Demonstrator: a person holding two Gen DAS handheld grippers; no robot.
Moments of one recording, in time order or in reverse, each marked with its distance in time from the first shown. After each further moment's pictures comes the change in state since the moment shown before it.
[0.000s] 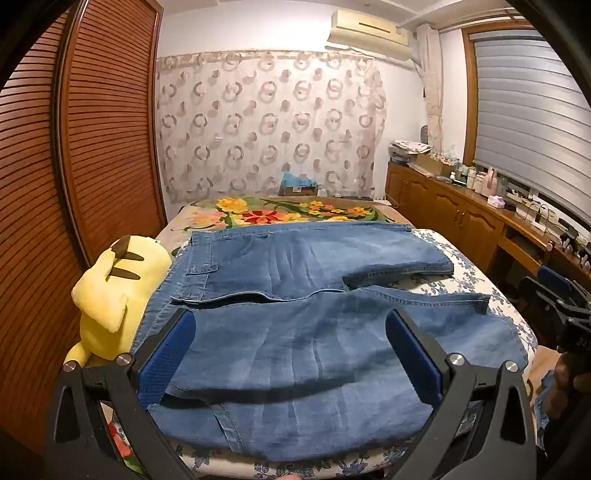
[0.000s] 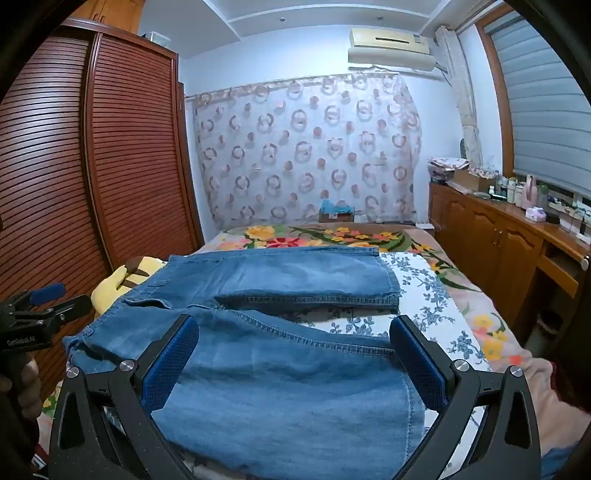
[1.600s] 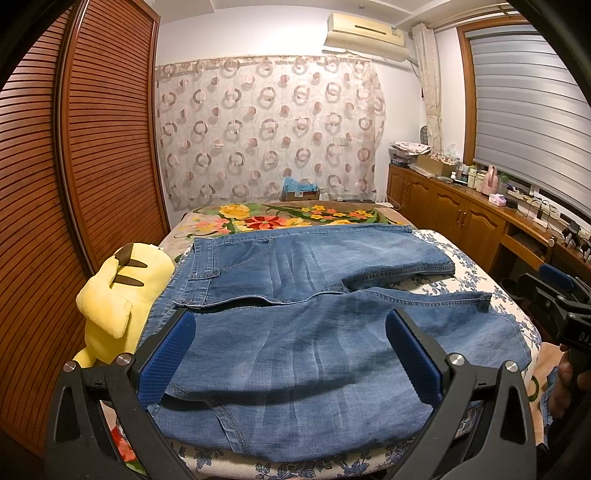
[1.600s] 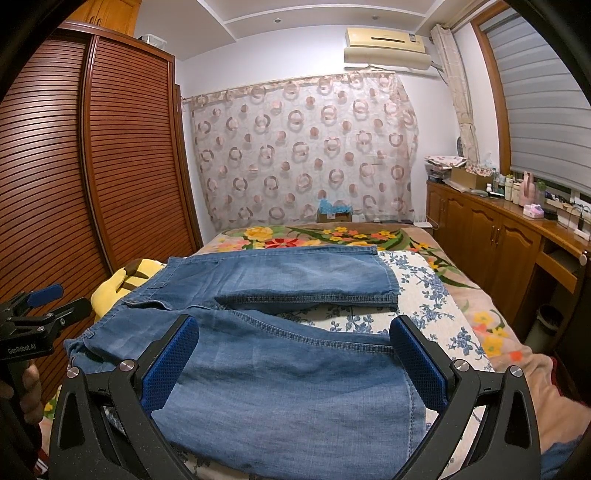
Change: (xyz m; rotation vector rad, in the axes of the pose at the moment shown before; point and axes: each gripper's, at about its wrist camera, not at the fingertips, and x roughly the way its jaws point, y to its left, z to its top) left arm 0.000 -0.001 0.000 0.013 0.008 0.008; right arm -0.002 0.001 -0.002 0.016 0.000 0.001
